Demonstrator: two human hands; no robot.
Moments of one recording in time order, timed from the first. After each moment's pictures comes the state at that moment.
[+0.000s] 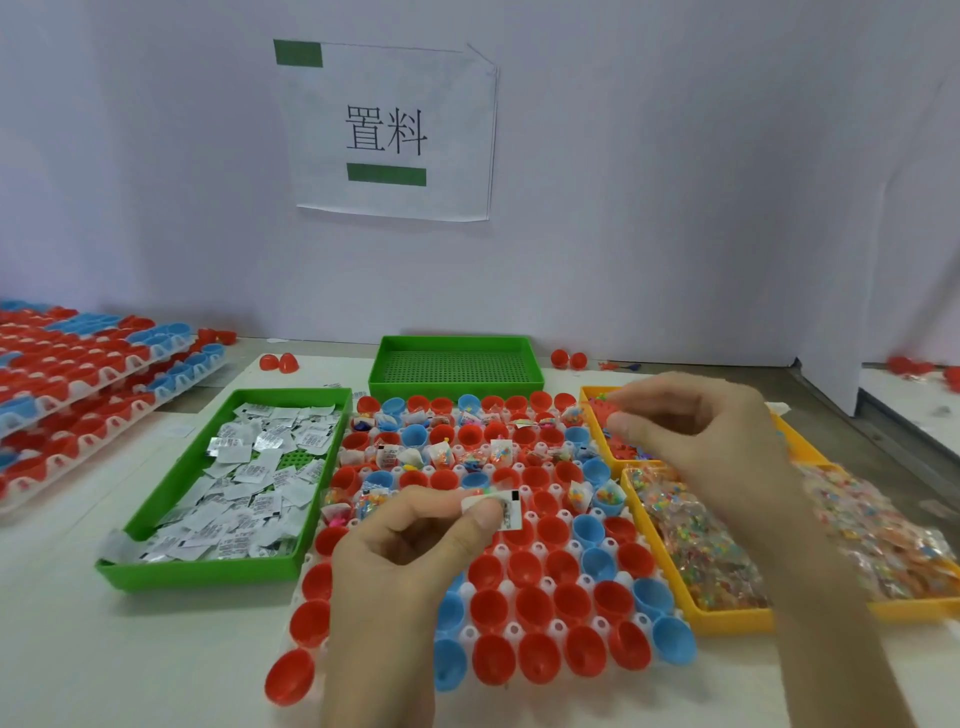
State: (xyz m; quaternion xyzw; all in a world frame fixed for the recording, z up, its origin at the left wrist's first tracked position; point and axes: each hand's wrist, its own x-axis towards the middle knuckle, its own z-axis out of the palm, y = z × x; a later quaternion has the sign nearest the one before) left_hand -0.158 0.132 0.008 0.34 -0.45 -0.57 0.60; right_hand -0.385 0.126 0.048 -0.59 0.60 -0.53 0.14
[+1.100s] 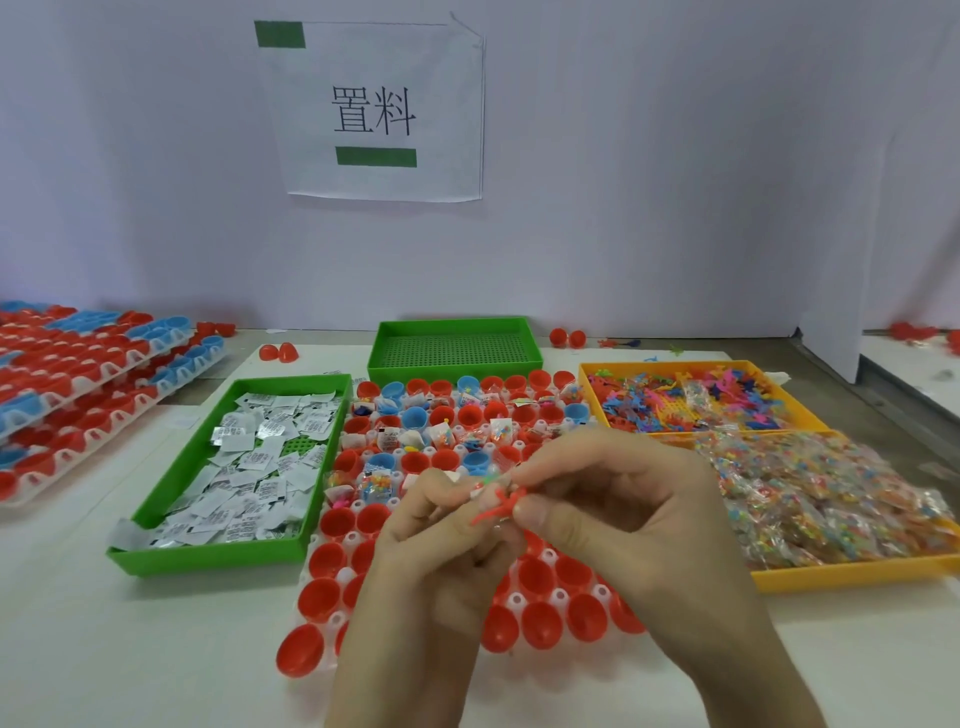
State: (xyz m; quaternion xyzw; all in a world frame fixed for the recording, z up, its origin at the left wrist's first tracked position) left_hand -0.158 0.148 0.015 0.20 -0.31 -0.76 0.53; right_hand -0.299 0.179 0.038 -0.61 0.36 -0.63 0.32
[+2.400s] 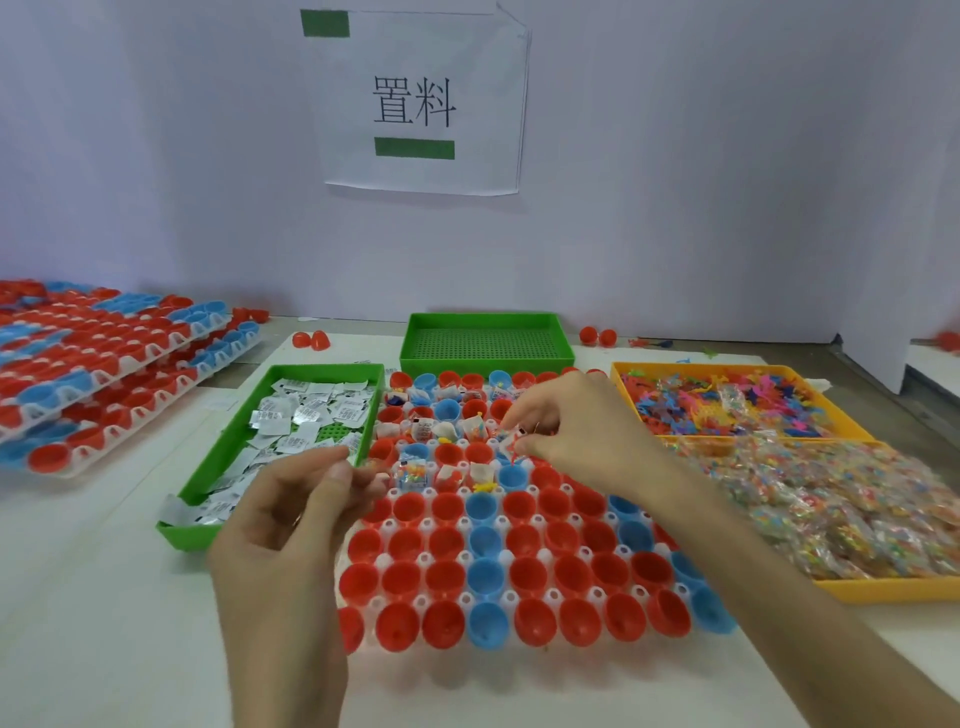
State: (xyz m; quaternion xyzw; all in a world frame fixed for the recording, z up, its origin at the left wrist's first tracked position) left_hand -0.090 0.130 0.003 0.42 -0.37 -0.43 0.71; right_hand -0.312 0.067 0.026 -0.73 0.60 -0.29 0.13
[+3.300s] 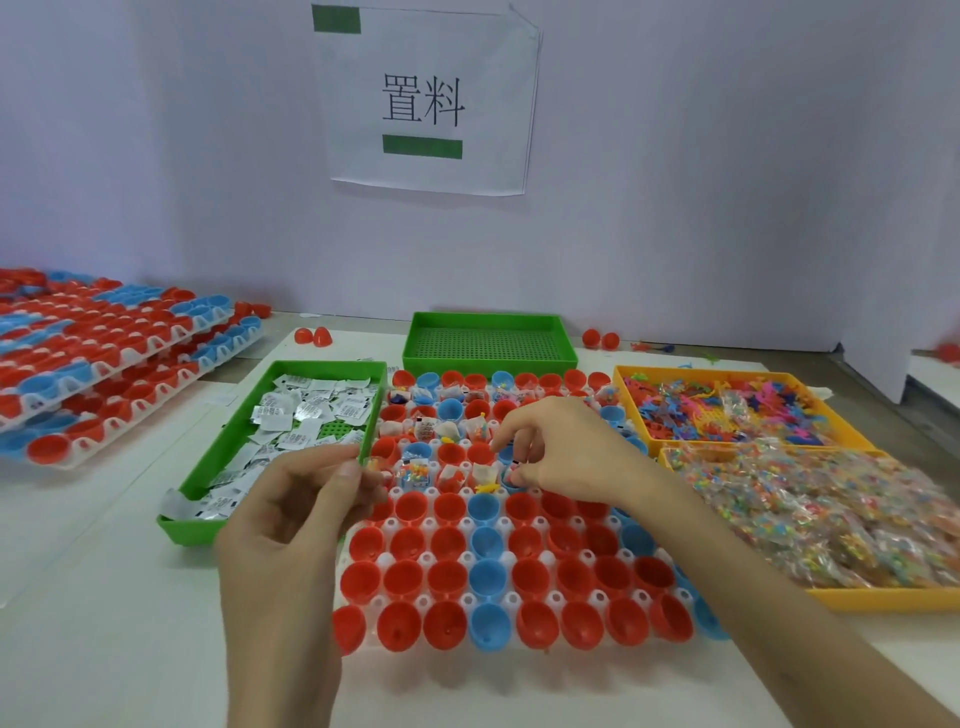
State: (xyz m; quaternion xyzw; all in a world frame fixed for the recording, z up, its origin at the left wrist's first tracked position) left_hand -0.085 0.124 -0.007 0.44 -0.41 -0.41 0.69; right_hand -0.312 0.048 0.003 -0.76 0.60 -0.19 0.16
